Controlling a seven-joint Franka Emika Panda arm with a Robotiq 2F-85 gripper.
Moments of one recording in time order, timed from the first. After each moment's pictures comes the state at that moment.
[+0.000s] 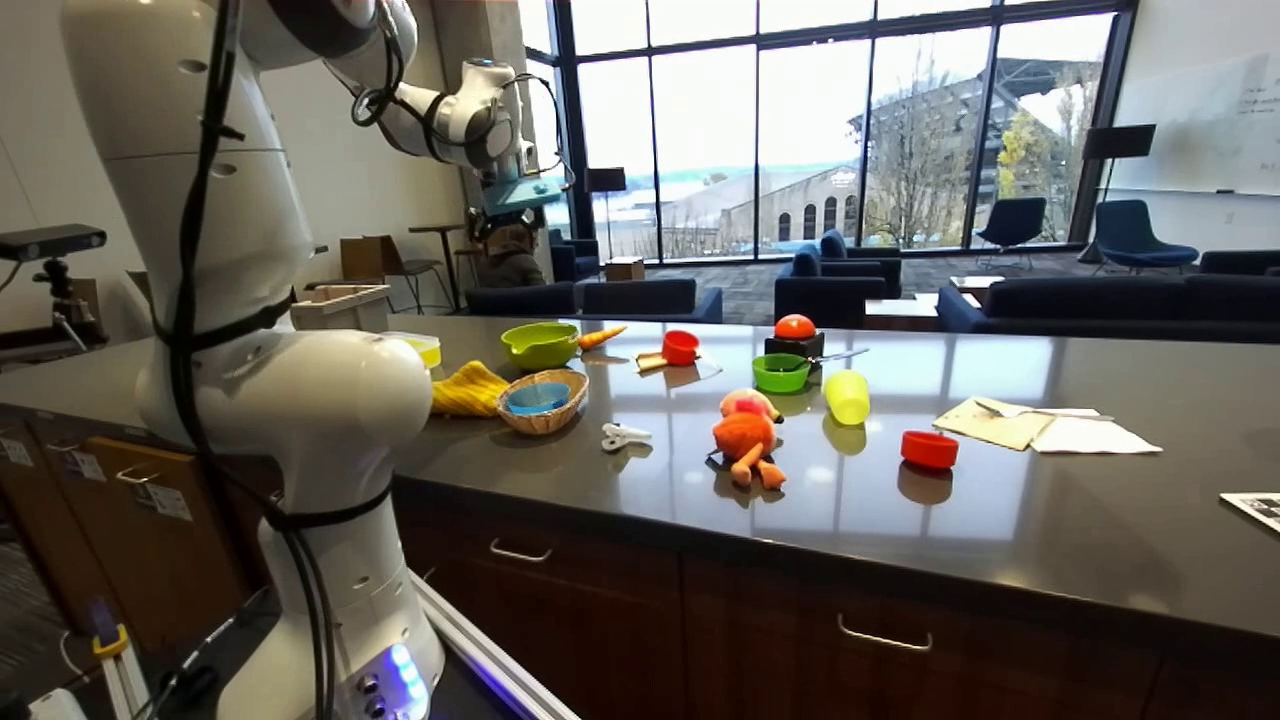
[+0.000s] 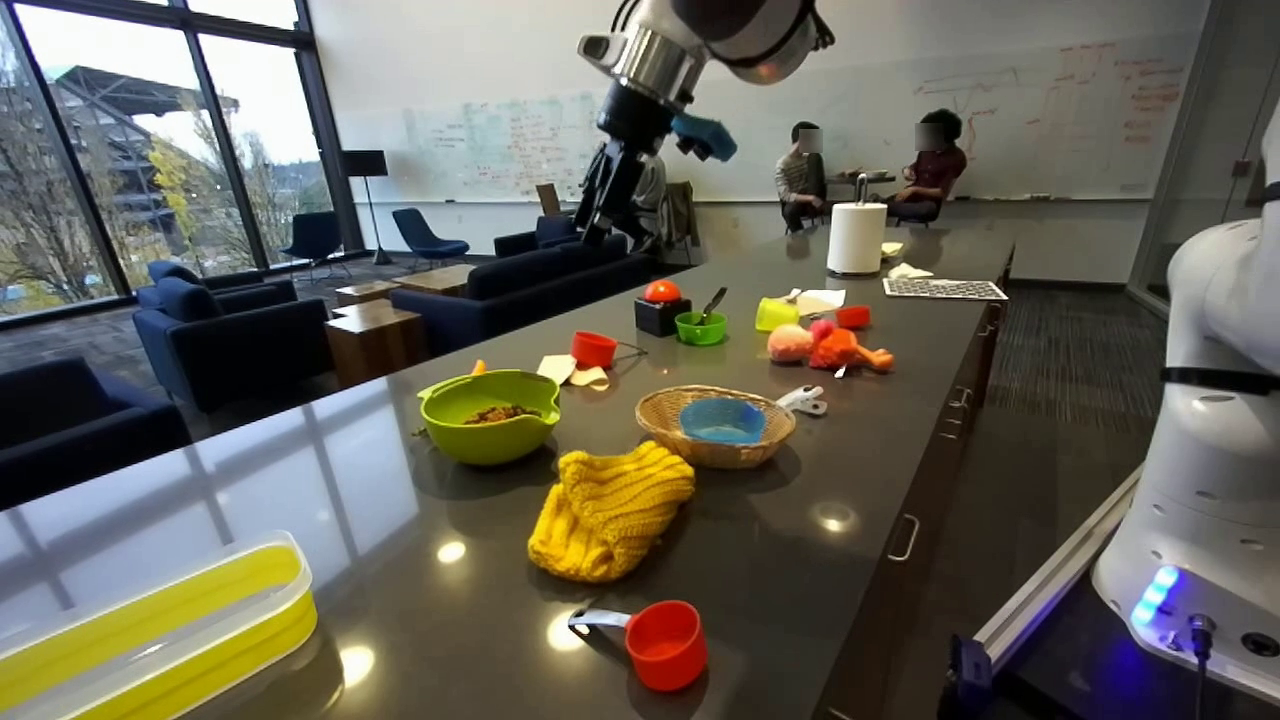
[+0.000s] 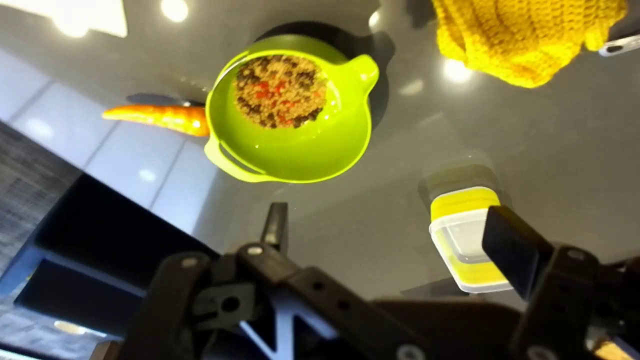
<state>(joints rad) 0.49 -0.06 0.06 -2.02 0.33 2.40 -0.85</state>
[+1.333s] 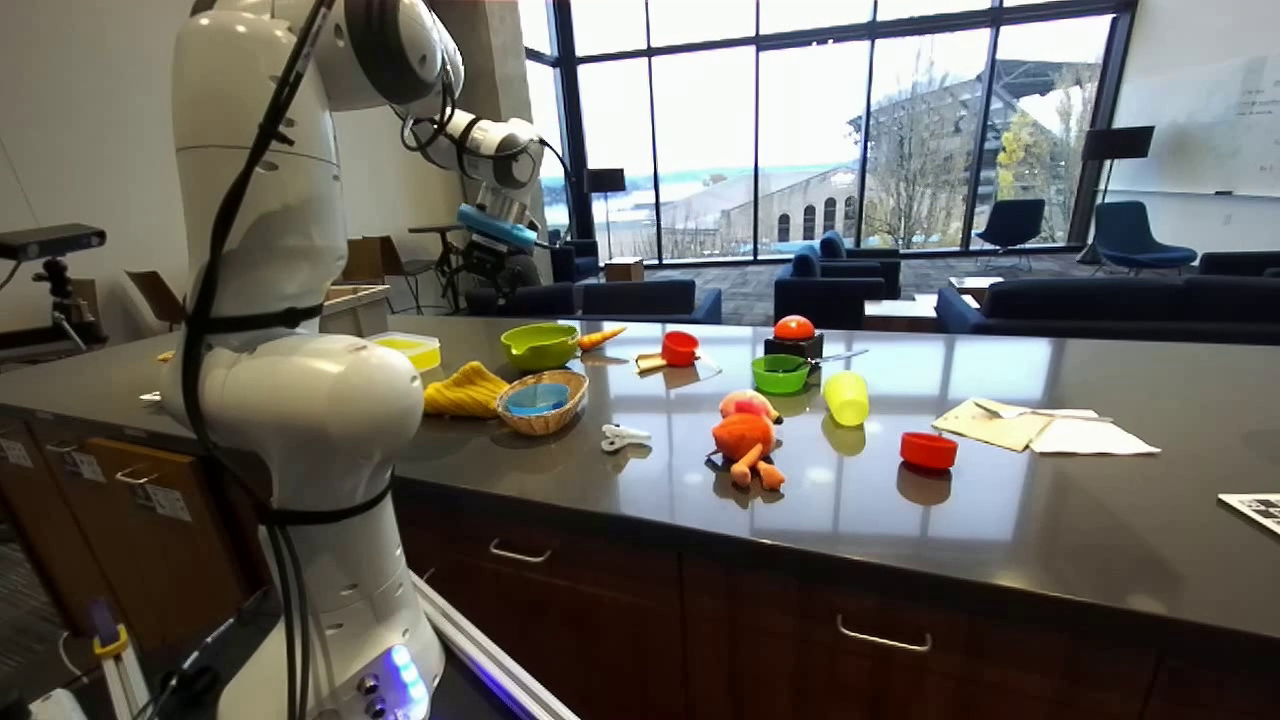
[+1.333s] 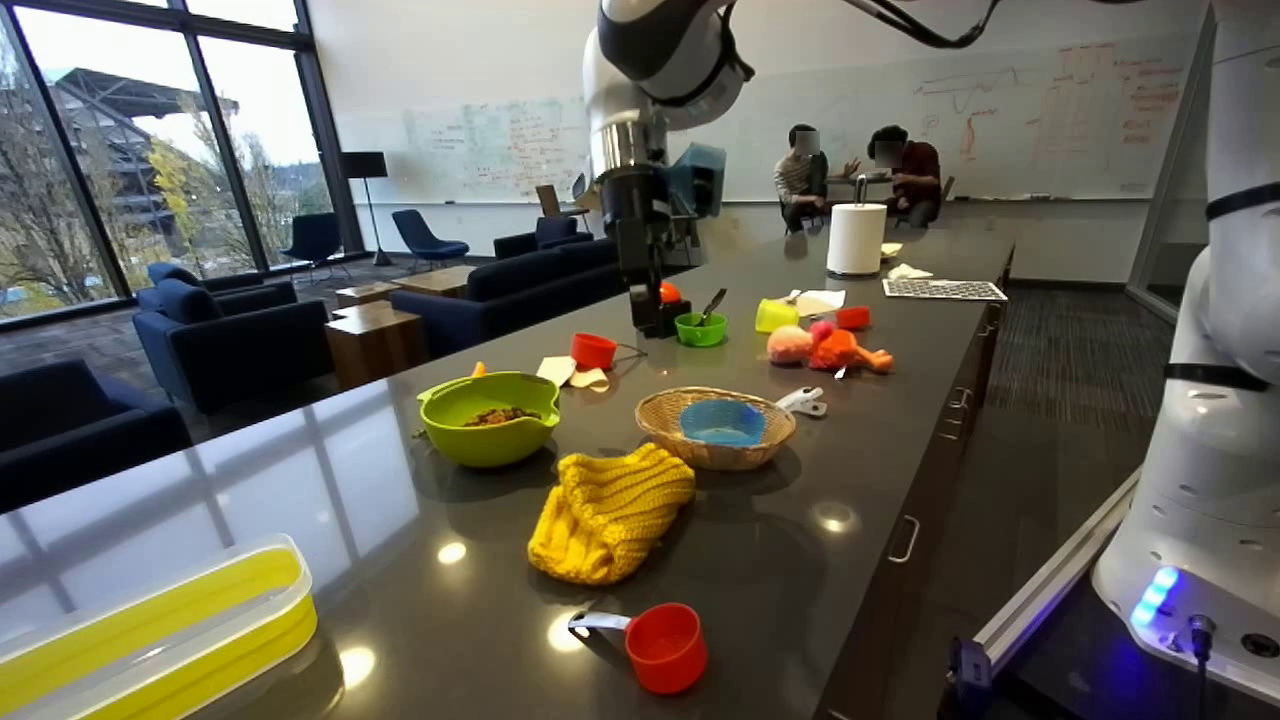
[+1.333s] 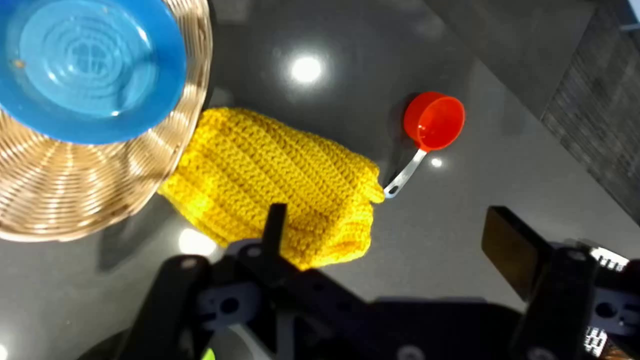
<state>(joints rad) 0.30 0.16 0.27 -1.81 0.37 1.73 -0.42</state>
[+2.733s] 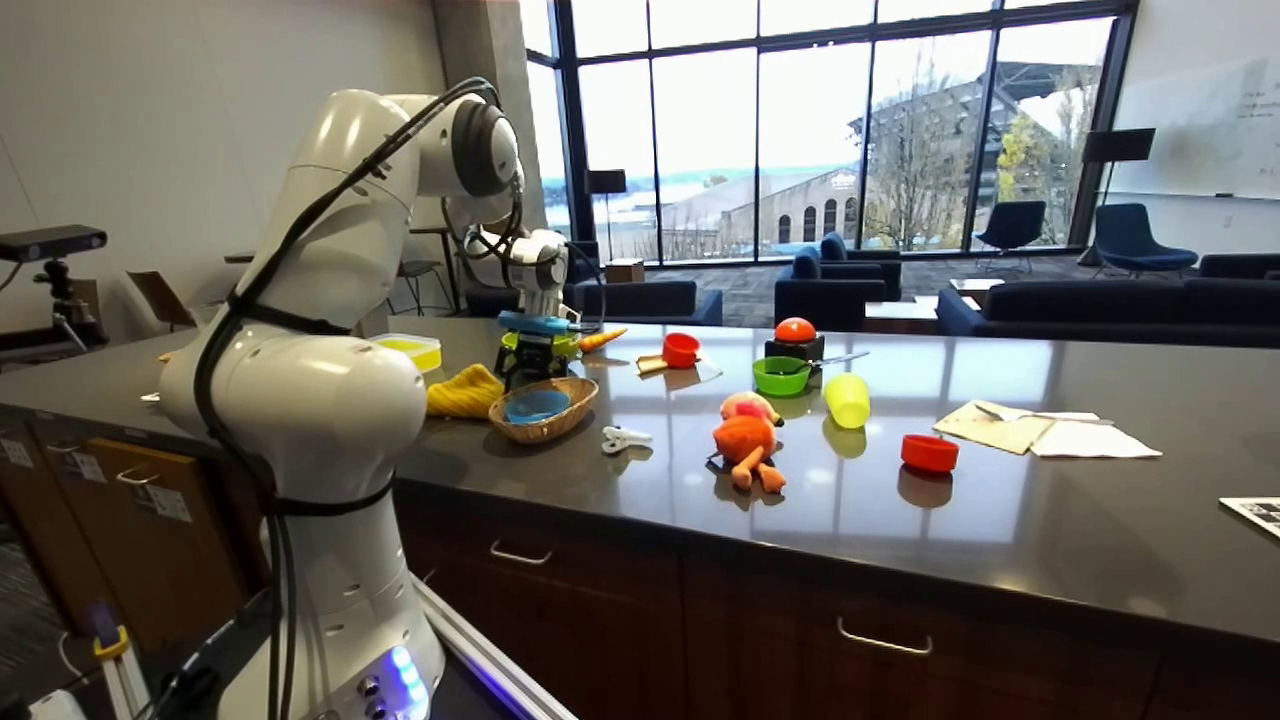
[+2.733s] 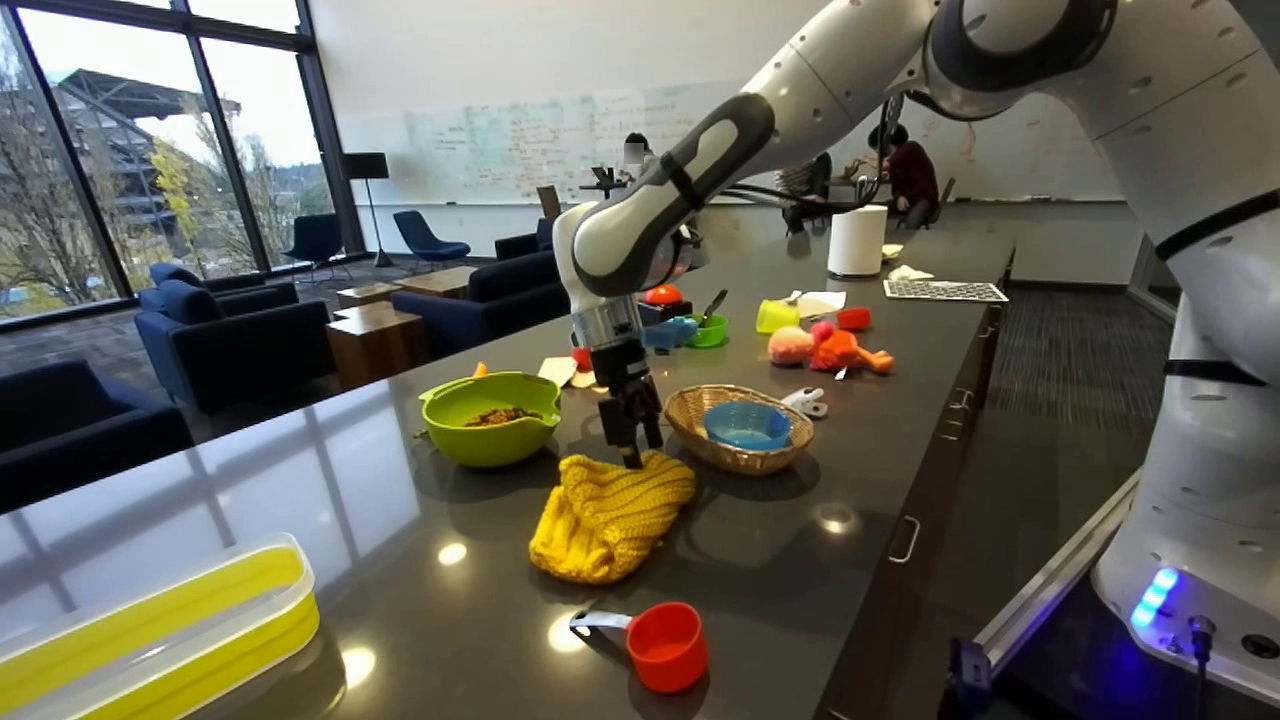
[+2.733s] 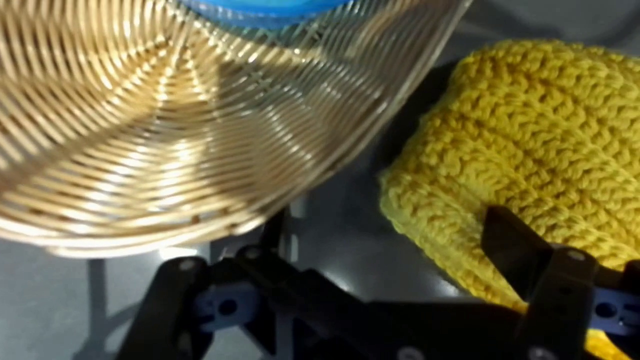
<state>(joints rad) 0.32 0.59 0.24 -1.69 0.03 1.97 -0.14</state>
